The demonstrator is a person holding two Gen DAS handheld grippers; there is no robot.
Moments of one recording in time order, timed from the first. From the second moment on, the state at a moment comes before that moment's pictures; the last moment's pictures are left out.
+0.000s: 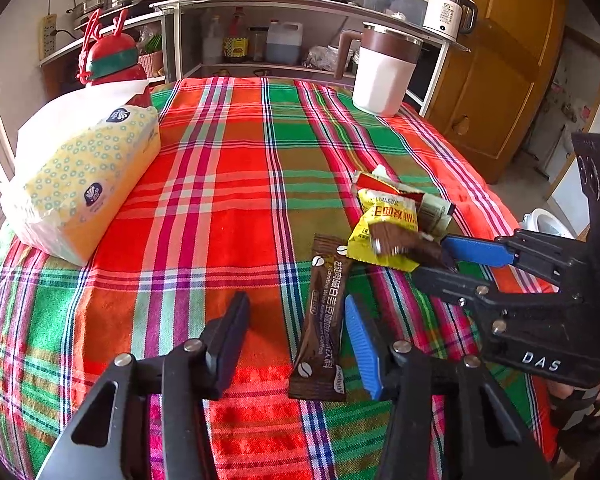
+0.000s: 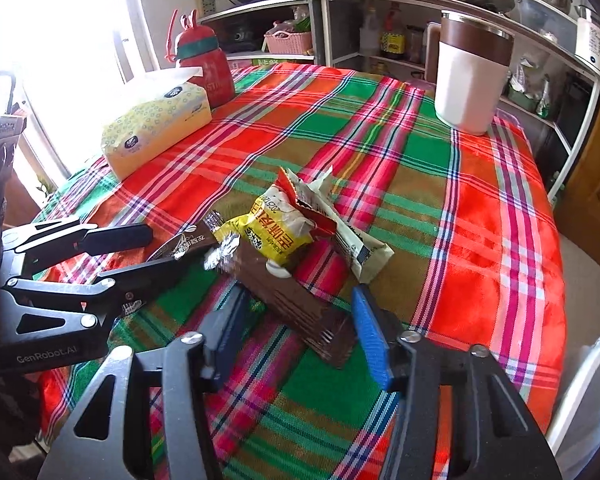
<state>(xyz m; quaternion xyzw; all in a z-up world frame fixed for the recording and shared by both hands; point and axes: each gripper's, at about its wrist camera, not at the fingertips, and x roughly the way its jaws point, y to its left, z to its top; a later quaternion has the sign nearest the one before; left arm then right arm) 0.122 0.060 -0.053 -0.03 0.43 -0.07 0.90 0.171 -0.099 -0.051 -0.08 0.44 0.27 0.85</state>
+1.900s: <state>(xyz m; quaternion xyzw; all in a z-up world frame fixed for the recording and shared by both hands) 0.094 -0.033 0.006 -0.03 0.37 -0.16 0.91 0.097 -0.230 -0.010 0.07 0.38 0.17 0.90</state>
